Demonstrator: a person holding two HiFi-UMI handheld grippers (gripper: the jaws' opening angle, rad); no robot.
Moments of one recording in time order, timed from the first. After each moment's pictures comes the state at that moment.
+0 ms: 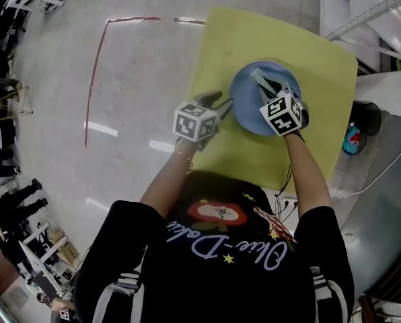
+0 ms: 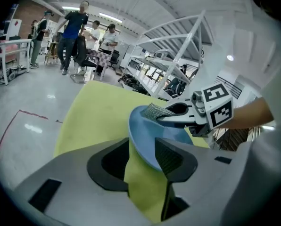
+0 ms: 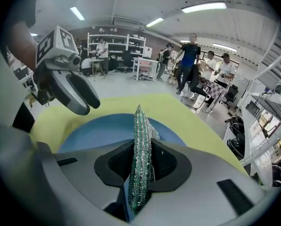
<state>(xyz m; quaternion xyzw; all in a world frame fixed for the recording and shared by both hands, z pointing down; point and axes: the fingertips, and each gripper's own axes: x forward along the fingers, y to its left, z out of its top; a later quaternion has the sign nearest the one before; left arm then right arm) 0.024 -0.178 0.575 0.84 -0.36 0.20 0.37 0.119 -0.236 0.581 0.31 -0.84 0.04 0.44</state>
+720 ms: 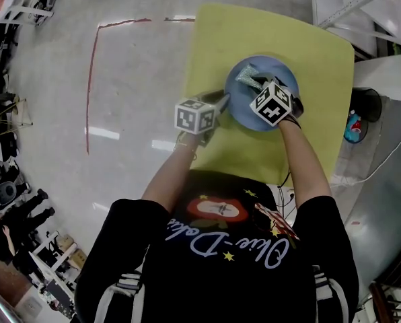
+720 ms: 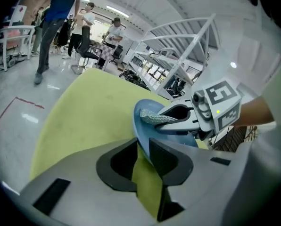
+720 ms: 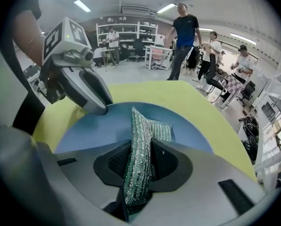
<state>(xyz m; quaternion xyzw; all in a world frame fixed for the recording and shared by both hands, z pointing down) 0.047 -0.191 0.614 0.82 -0.34 0.19 0.41 0.116 -0.227 0.626 0.22 -0.83 0.07 0.50</state>
